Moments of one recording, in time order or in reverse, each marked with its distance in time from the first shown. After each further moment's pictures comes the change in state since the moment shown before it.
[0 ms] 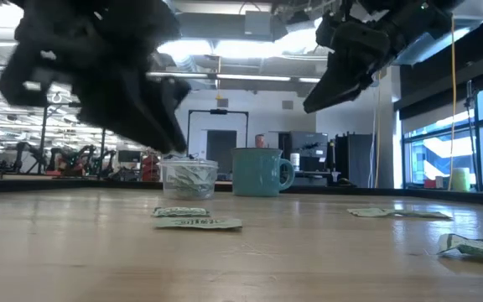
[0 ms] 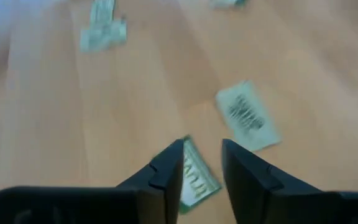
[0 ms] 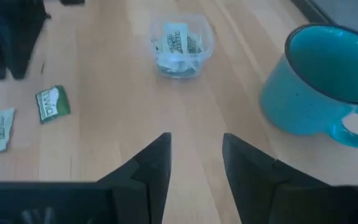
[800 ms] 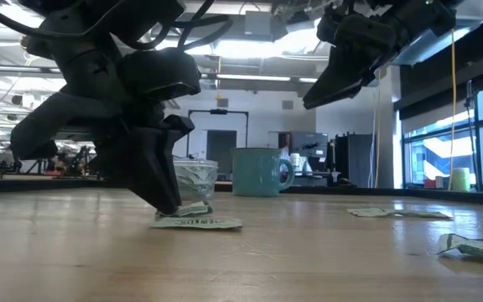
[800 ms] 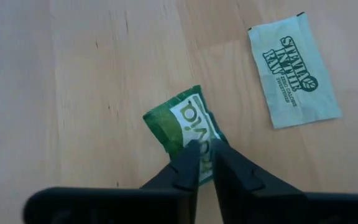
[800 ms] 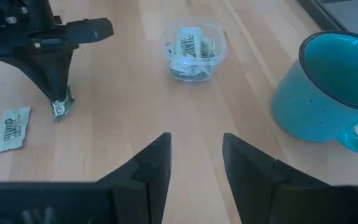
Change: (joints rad) left arm -0.015 0.216 0.137 -0.210 -0.065 -0.151; right arm 0.031 -0.001 0.000 0.008 -0.001 -0.004
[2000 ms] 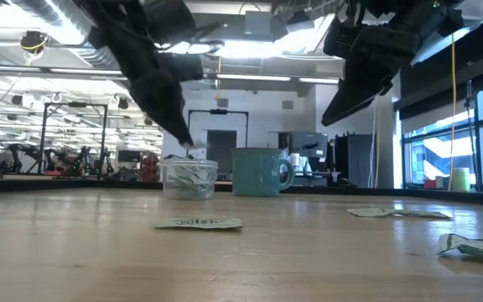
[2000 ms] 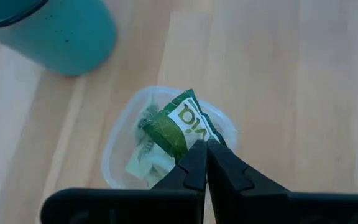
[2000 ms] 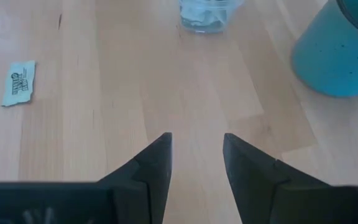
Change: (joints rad) left arm 0.496 -0.352 -0.005 -0.255 0.109 0.079; right arm 0.008 0.001 0.001 -0.150 -0.060 0.051
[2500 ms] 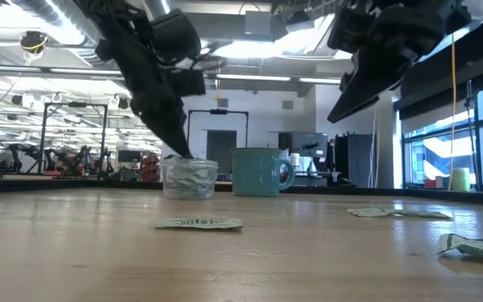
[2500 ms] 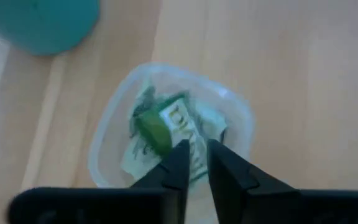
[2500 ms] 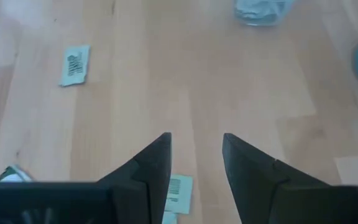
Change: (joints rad) left arm 0.062 0.076 0.001 0.009 0.067 0.052; right arm 0.051 0.000 0.000 -0.001 -0.106 0.000
